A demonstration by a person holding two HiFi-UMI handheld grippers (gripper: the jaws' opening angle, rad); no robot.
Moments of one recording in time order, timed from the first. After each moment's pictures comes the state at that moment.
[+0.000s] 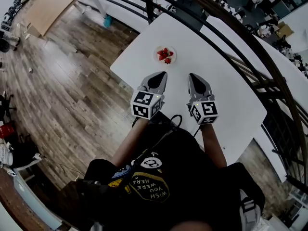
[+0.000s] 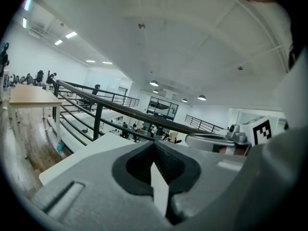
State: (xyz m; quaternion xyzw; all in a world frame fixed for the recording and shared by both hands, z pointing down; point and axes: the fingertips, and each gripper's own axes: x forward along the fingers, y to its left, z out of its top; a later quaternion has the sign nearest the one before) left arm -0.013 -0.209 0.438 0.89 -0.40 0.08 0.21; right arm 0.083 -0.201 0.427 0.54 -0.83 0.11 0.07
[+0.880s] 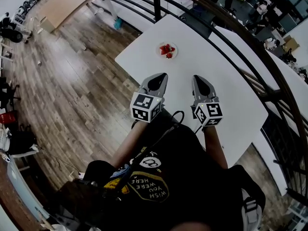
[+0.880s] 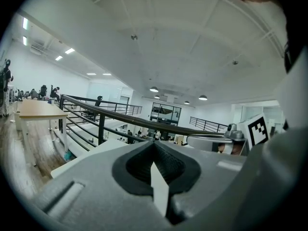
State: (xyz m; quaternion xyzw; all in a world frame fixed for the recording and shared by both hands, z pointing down) left arm -0.003 -0.116 0.408 0.89 -0.43 0.06 0.16; right arm 0.110 -0.117 0.407 0.52 -0.85 0.10 0.04
